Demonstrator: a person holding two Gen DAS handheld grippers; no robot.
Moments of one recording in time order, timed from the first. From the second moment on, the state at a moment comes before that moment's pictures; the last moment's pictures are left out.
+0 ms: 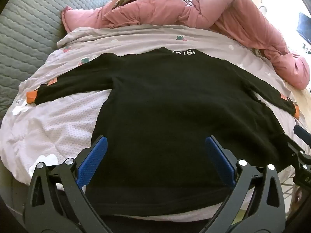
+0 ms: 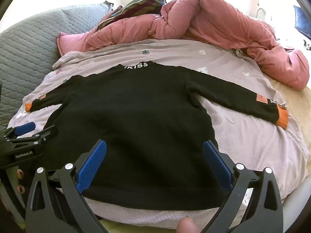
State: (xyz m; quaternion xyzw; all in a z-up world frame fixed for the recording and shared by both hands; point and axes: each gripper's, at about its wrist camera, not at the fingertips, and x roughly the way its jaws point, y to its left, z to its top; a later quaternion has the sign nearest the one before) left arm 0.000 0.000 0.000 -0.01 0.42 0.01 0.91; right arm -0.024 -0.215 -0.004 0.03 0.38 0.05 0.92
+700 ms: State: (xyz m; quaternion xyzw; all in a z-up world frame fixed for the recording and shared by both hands) left arm 0.000 0.000 0.000 -0.01 0.42 0.01 0.91; right arm -0.026 -0.212 -0.005 0.02 0.38 0.05 0.93
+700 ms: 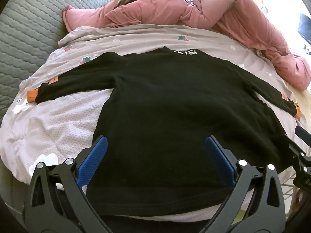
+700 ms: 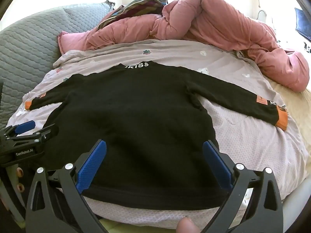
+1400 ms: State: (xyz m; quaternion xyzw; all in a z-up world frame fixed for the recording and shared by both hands) left arm 0.000 0.000 0.000 -0.01 0.42 0.01 0.91; right arm -0.026 -0.213 -0.006 0.02 0.38 0.05 0.92
